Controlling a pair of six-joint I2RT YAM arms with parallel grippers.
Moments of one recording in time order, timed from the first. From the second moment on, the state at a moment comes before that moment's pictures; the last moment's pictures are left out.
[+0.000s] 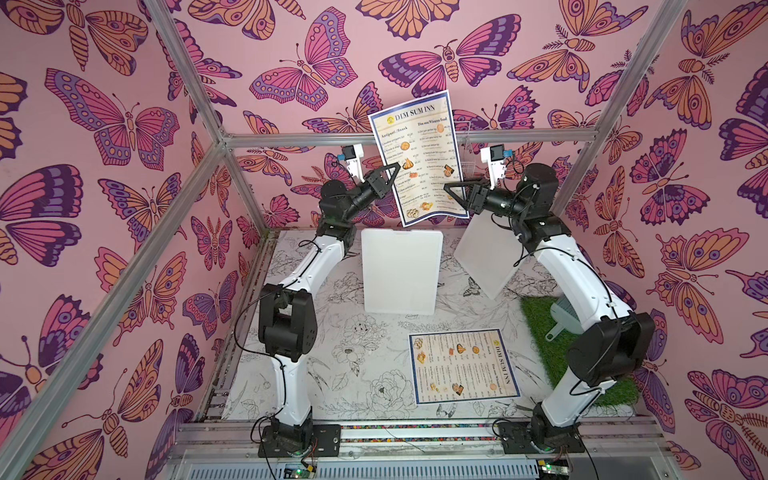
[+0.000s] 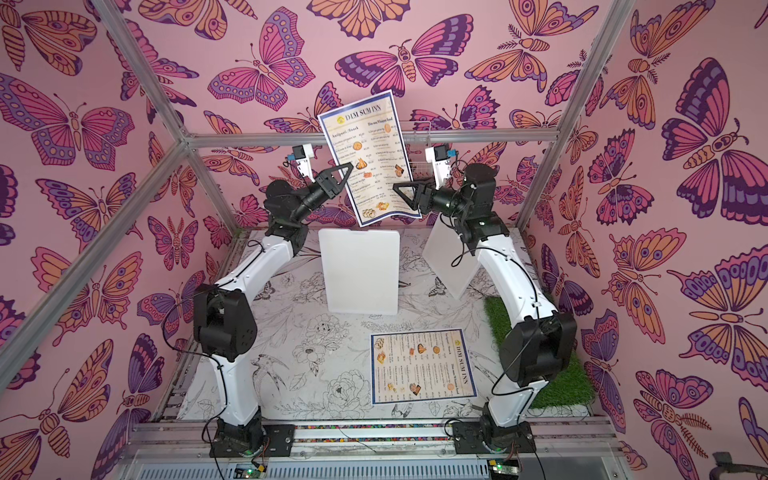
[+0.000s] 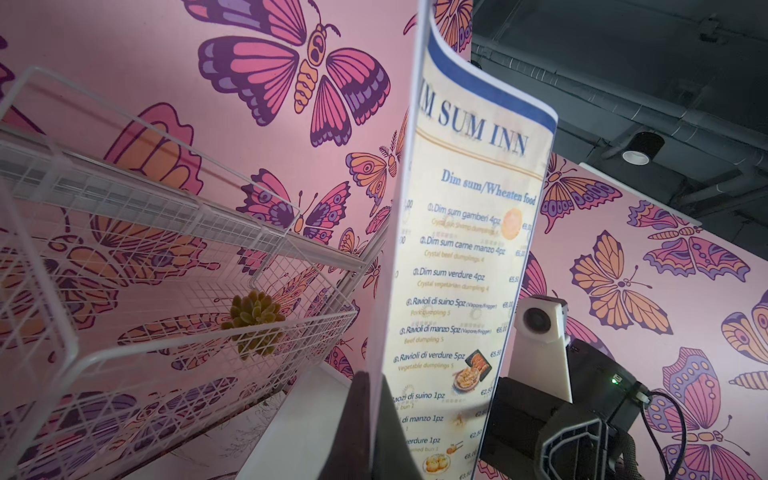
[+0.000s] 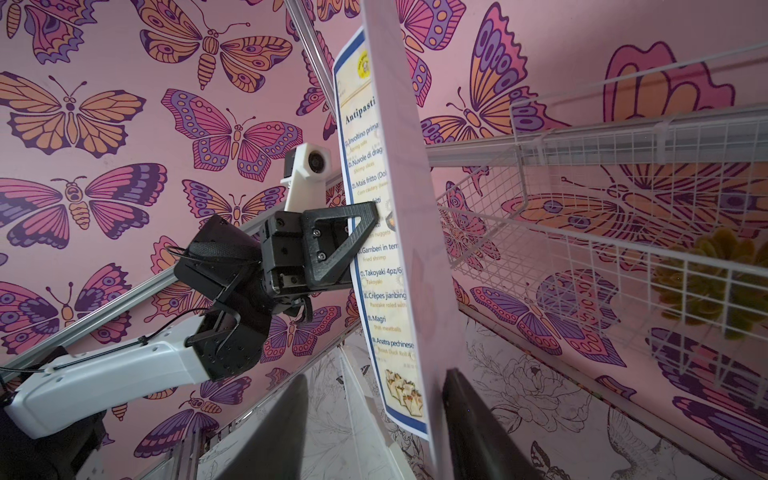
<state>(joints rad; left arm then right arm) -0.28 2.02 1.82 0.65 0.64 -0.95 0.22 1.73 1.77 0.01 -0.84 0.42</state>
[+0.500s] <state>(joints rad) -0.26 2.02 1.76 0.66 0.64 -0.96 0.23 1.73 1.77 0.01 -0.85 0.42</state>
